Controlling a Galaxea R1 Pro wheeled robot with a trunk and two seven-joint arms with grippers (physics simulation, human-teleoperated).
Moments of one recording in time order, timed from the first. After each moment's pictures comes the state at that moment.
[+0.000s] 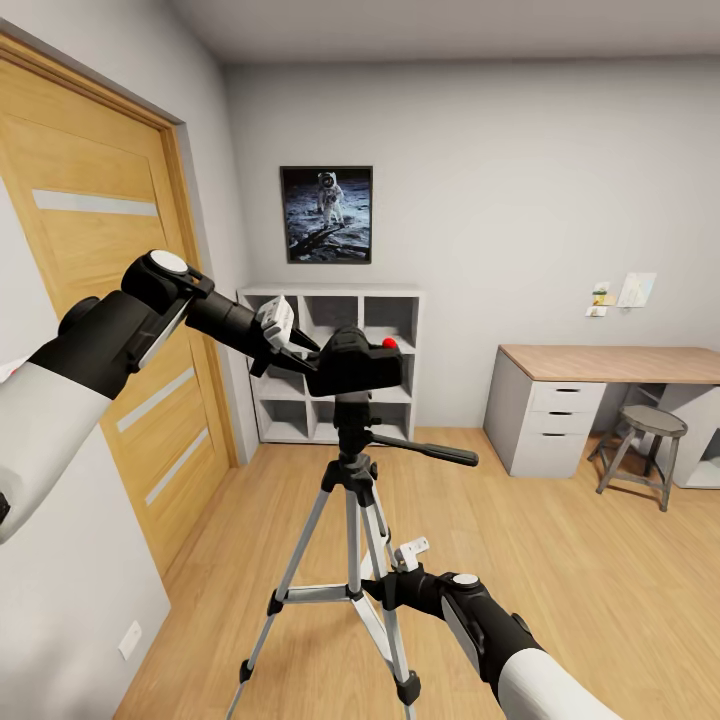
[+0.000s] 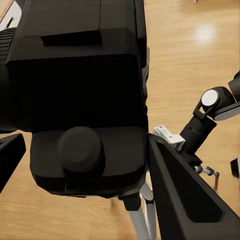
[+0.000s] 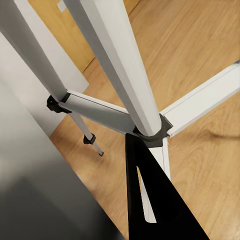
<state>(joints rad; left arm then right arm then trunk) -1.45 0.31 -0.64 -1.07 0.07 0.61 -1.46 -0.61 0.13 0.02 -0.46 0.14 0.17 0.54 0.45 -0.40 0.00</state>
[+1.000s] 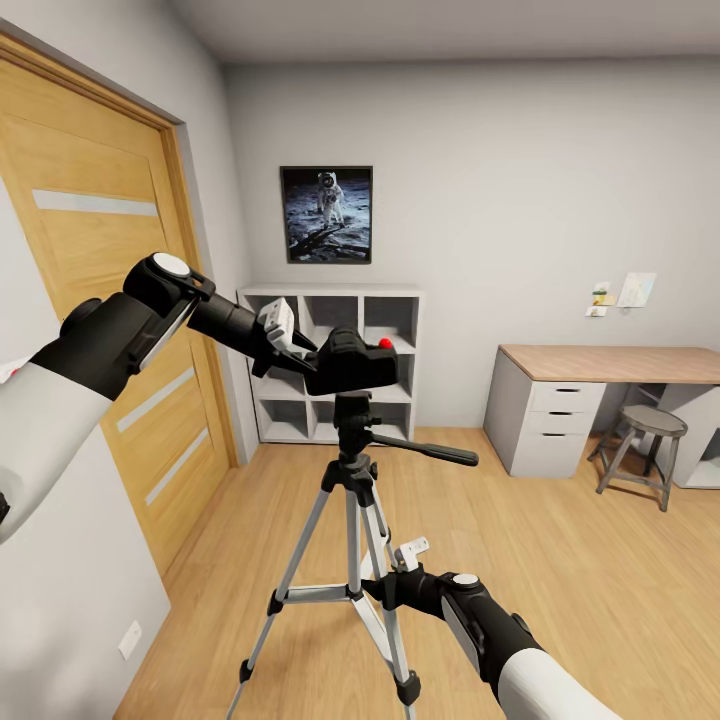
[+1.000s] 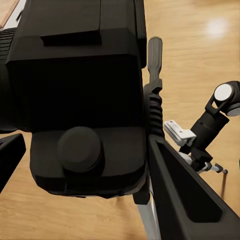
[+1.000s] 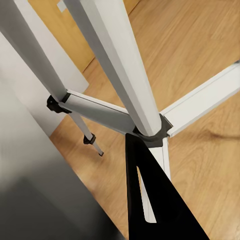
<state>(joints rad) -1.45 0.31 -0.66 -1.06 0.06 0.61 -1.42 -0.61 0.13 0.02 -0.46 0.14 0.17 0.54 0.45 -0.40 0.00</state>
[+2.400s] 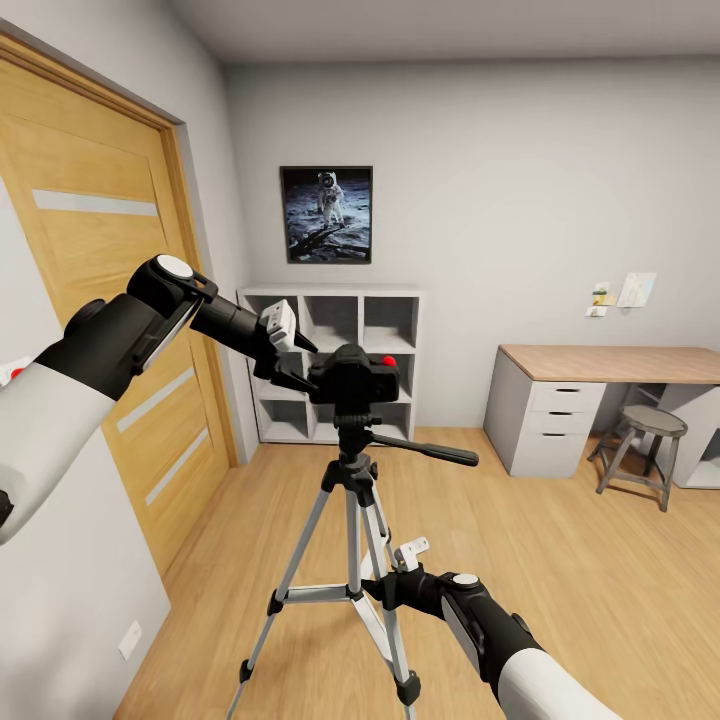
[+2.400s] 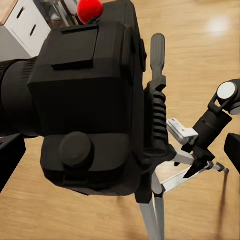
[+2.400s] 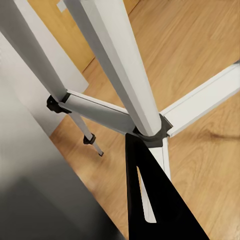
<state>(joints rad) -1.45 0.30 -0.66 -1.04 0.05 0.60 -1.42 -0.61 0.13 0.02 -0.46 0.14 0.16 0.54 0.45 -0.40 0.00</state>
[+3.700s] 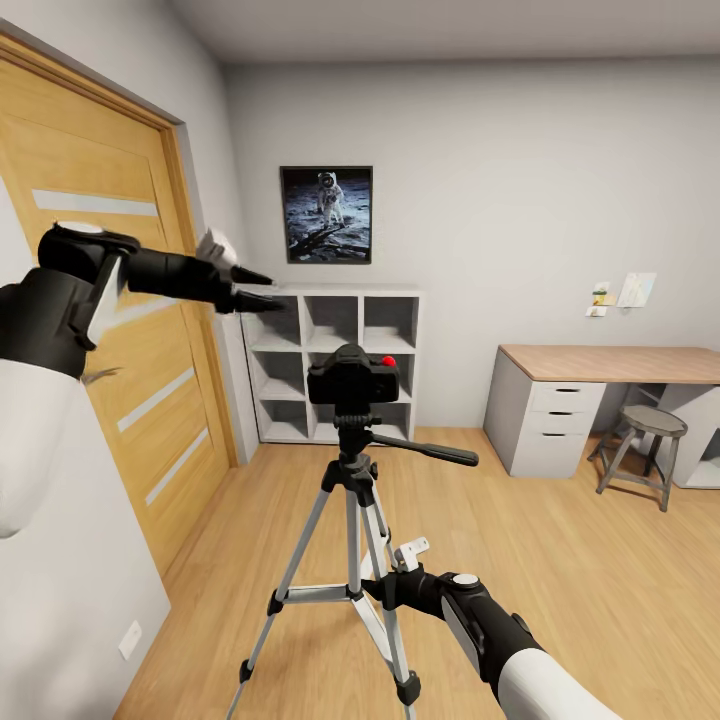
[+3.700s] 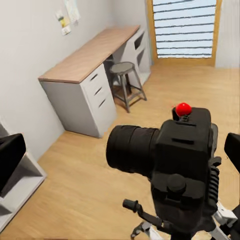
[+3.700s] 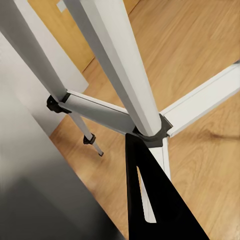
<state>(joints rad) -1.45 0.32 -0.29 -1.02 0.05 0.68 -1.31 -0.61 0.13 0.02 -0.46 0.14 0.16 0.54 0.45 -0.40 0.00</state>
